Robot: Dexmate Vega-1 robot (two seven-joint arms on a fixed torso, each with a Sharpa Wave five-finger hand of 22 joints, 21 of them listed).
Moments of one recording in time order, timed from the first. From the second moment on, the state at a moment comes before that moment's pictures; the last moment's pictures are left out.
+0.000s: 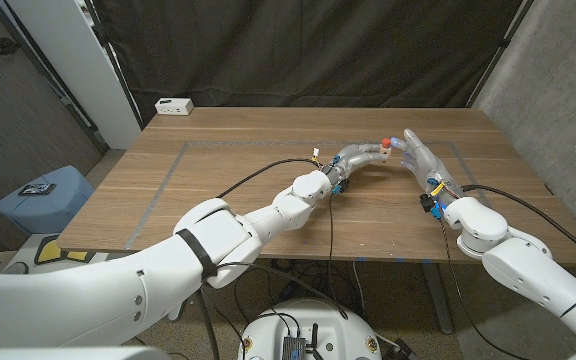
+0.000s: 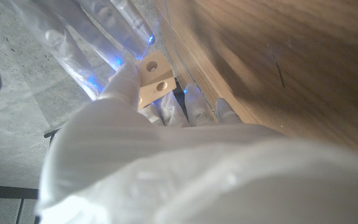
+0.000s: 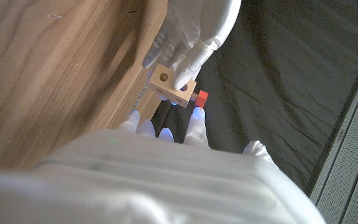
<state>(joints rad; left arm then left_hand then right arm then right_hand) 0.33 -0.18 0.78 -0.40 -0.30 -0.48 -0.13 0.98 0.09 0.34 -0.17 0.20 0.79 -0.15 0.19 0.19 0.78 -0.21 0.21 0.47 0.45 -0.04 0.20 0.18 0.13 0.16 0.20 0.18 -1.28 -0.81 -0.18 -1.95 0.56 0.00 -0.26 0.09 0.08 0.14 0.02 0.25 0.39 -0.09 0.18 0.18 -0.17 0.03 0.19 0.18 -0.17 0.13 0.20 0.20 -0.06 0.16 0.19 0.17</state>
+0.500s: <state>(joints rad) 0.31 -0.19 0.78 -0.39 -0.31 -0.45 -0.14 0.98 0.09 0.34 -0.17 0.20 0.78 -0.14 0.19 0.19 0.77 -0.21 0.21 0.47 0.45 -0.05 0.20 0.18 0.13 0.16 0.20 0.18 -1.29 -0.81 -0.18 -1.96 0.57 0.01 -0.25 0.09 0.08 0.14 0.02 0.25 0.40 -0.09 0.19 0.18 -0.17 0.03 0.19 0.18 -0.17 0.13 0.20 0.20 -0.06 0.16 0.19 0.17</state>
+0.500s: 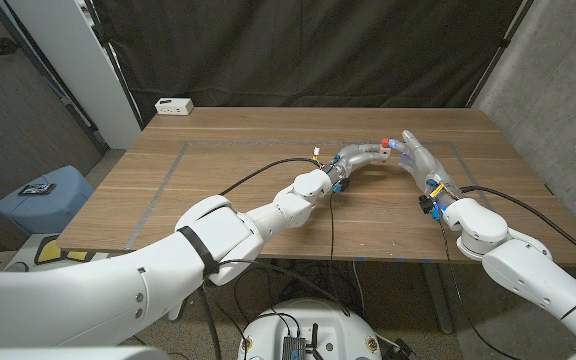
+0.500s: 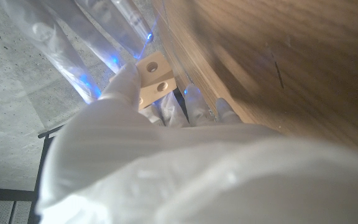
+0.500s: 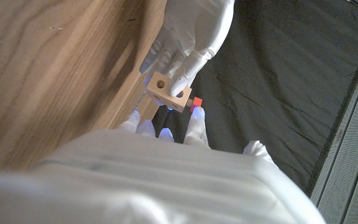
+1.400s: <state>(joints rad) 0.30 -0.19 0.79 -0.38 -0.32 -0.43 -0.14 0.98 0.09 0.34 -0.16 0.20 0.78 -0.15 0.19 0.19 0.76 -0.21 0.22 0.47 0.45 -0.05 0.20 0.18 0.13 0.16 0.20 0.18 -1.29 -0.82 -0.17 -1.96 0.57 0.01 -0.25 0.09 0.08 0.14 0.02 0.25 0.41 -0.09 0.19 0.18 -0.17 0.03 0.19 0.18 -0.17 0.13 0.20 0.20 -0.06 0.16 0.19 0.17</state>
